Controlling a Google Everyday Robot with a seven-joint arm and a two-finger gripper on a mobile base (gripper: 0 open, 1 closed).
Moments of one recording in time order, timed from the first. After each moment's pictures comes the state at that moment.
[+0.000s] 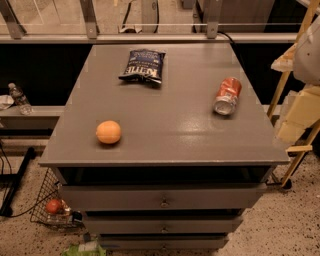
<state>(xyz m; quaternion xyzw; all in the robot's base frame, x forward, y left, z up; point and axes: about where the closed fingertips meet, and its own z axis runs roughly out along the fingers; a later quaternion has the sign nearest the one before) 0.438 -0.216 0.977 -0.60 0.78 -0.04 0.16</state>
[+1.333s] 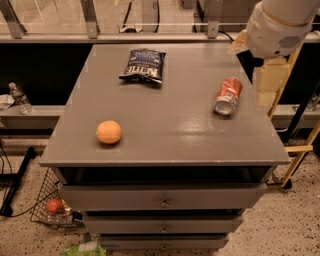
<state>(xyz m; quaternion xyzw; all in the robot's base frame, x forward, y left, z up) 0.533 -0.194 0.963 -0.75 0.65 -0.06 0.10</state>
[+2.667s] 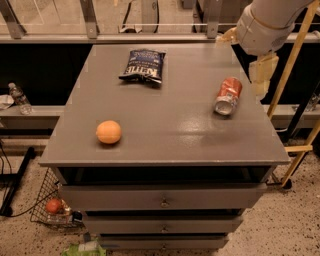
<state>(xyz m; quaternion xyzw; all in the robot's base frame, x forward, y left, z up) 0.596 -0.200 0.951 -0.83 0.53 -0.12 0.12</state>
